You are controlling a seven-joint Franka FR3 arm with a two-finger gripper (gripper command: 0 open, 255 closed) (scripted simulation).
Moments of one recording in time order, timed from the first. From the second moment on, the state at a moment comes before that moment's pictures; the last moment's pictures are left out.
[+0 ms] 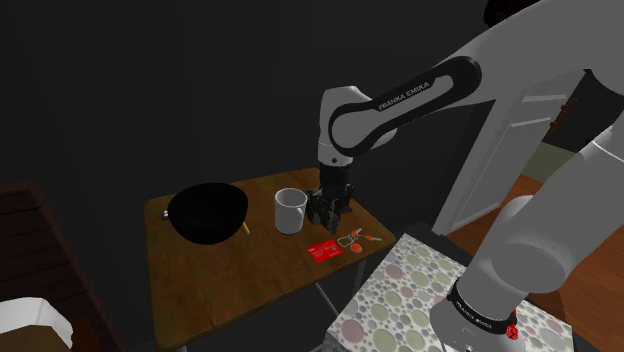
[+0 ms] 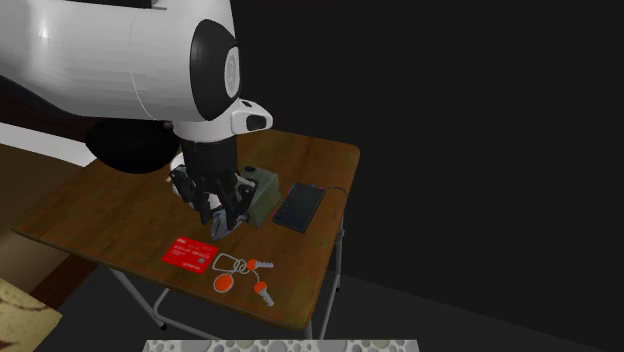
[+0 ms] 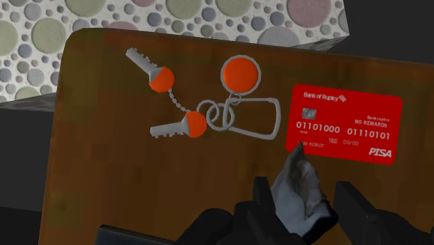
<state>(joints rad) -0.01 -0.22 0.21 -2.51 0.20 2.12 0.29</state>
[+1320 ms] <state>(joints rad) -0.01 -0.30 0.20 -2.43 0.20 1.96 0.30</state>
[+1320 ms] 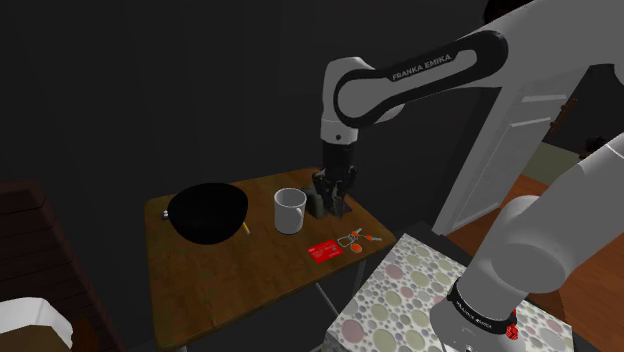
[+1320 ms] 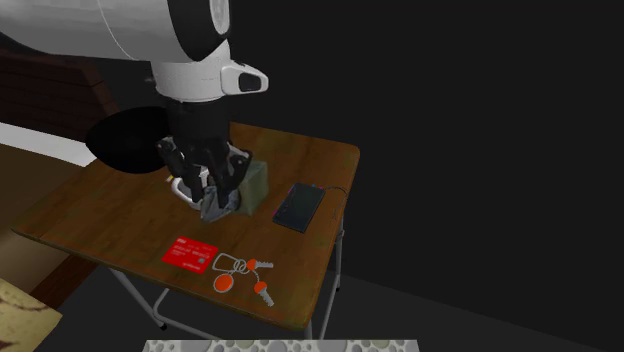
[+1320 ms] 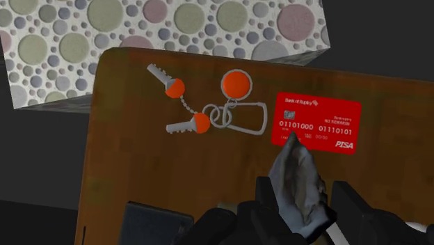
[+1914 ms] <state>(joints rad) -0.02 -0.35 0.19 -2.35 0.19 1.83 0.32</state>
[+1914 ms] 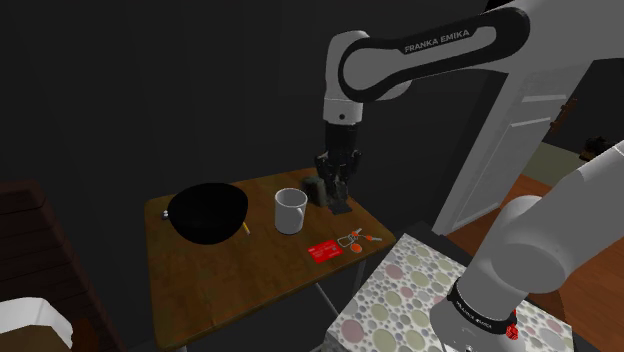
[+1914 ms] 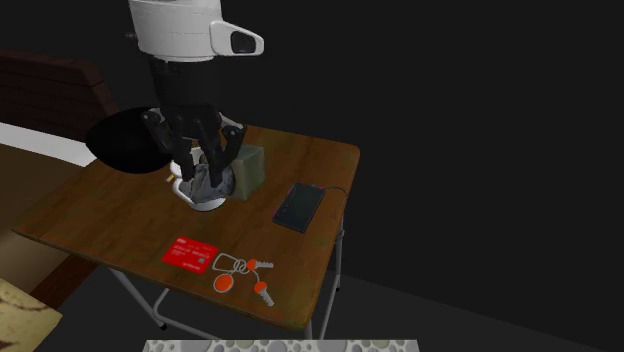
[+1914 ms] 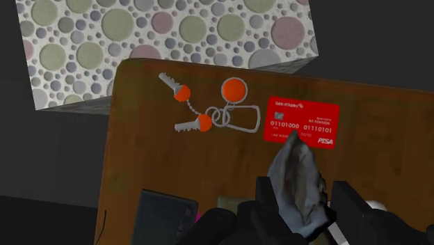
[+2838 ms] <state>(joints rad) -0.01 -0.34 0.19 -2.17 0.19 1.66 0.36</state>
